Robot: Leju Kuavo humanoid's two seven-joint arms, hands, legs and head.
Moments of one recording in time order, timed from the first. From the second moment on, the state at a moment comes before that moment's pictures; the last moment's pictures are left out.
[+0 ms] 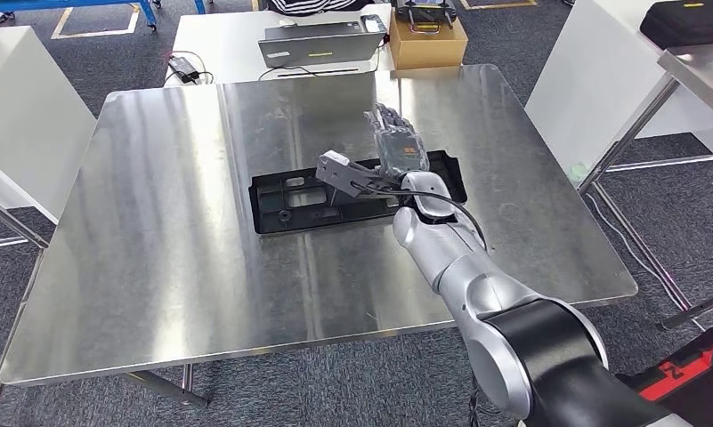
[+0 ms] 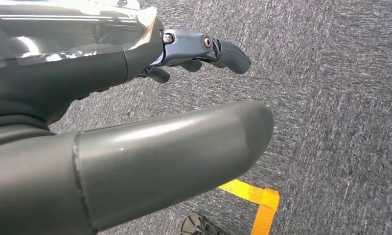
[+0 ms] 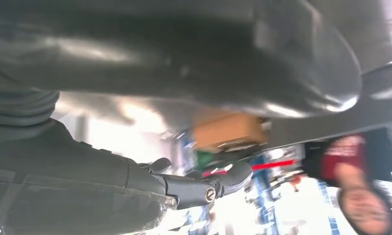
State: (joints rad) left arm -0.11 -0.11 1.14 -0.21 -0.79 0.24 -0.29; right arm -0.97 0.18 0.19 -0.46 1.18 -0.41 -0.05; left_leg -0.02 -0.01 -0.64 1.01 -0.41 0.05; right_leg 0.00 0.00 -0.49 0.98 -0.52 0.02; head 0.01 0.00
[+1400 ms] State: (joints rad) left arm -0.11 -0.11 1.16 -0.21 -0.83 0.21 -0.36; right arm -0.09 0.14 0.21 -1.80 -0.23 0.49 -0.64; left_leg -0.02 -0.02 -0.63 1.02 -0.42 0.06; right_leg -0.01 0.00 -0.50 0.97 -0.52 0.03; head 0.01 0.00
